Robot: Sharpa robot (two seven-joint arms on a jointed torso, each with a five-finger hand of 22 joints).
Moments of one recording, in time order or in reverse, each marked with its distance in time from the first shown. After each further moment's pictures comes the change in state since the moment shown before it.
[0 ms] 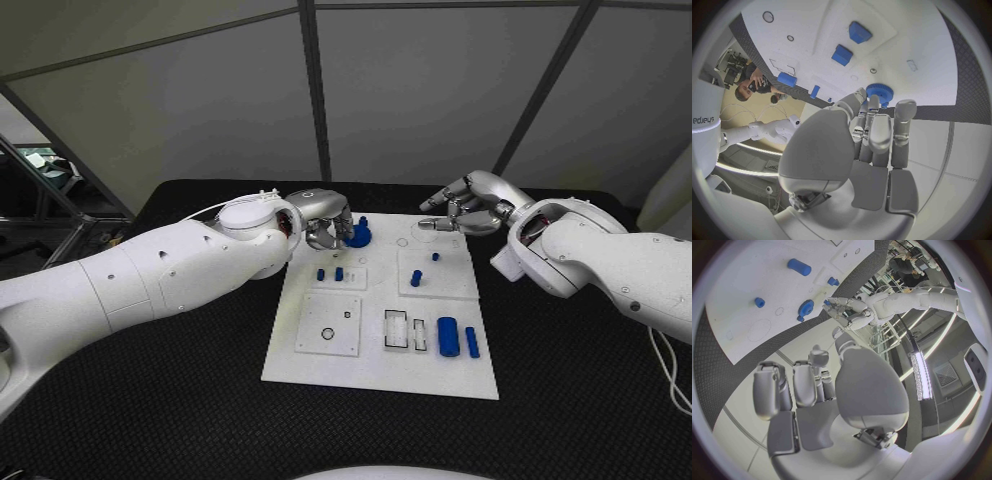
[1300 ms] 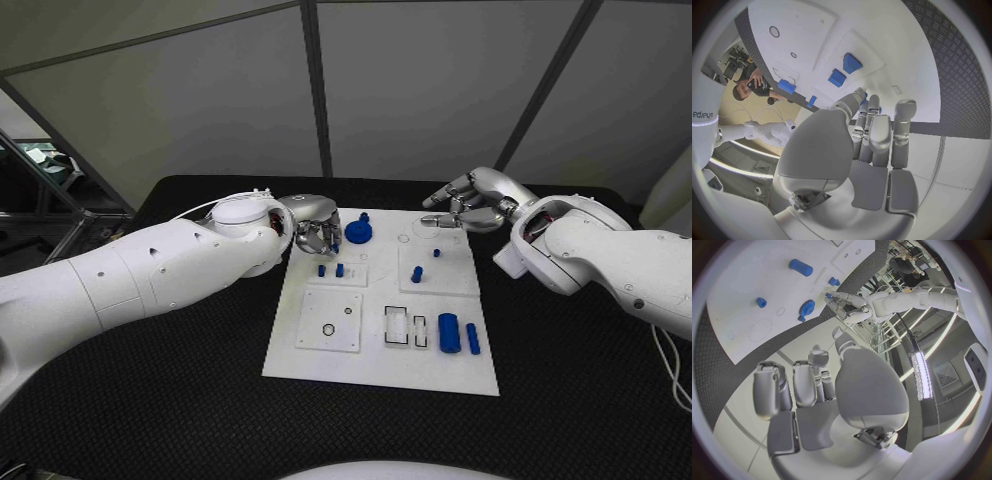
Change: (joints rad) left arm -0.010 -0.025 0.001 0.001 0.022 0.086 -0.033; left_hand -0.020 -0.007 0.003 0.003 -0.006 0.000 0.000 -0.004 -0.003 0.003 0.004 0.000 -0.002 0.000 0.000 0.000 -0.011 0.000 0.000 0.000 0.000 -0.004; right arm 0.000 0.000 0.000 -0.001 0.000 0.000 -0.001; right_hand 0.000 0.000 0.000 0.000 0.000 0.000 0.000 0.000 0.000 0.000 0.000 0.000 0.000 0.000 0.000 0.000 0.000 0.000 0.000 0.000 0.000 0.000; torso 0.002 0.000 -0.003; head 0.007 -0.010
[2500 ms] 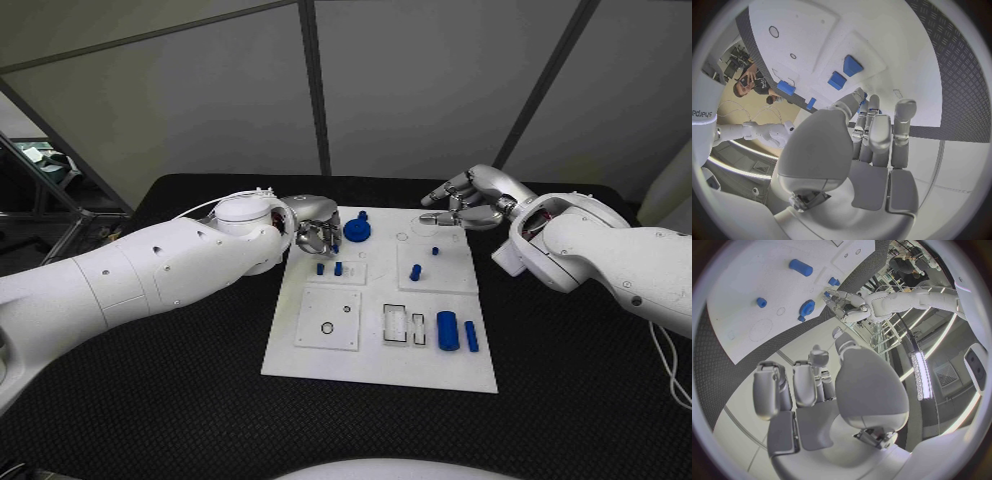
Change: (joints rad) left arm -0.002 0.019 0.001 -0.021 0.001 0.027 -0.006; left_hand -0.007 -0.007 0.000 0.000 -0.008 0.000 0.000 -0.004 -0.001 0.000 0.000 -0.005 -0.002 0.000 0.000 0.000 0.001 0.000 0.000 0.000 0.000 0.000; right arm 0.000 0.000 0.000 0.000 0.000 0.000 0.000; right_hand 0.000 0.000 0.000 0.000 0.000 0.000 0.000 0.000 0.000 0.000 0.000 0.000 0.000 0.000 0.000 0.000 0.000 0.000 0.000 0.000 0.000 0.000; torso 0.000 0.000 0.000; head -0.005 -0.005
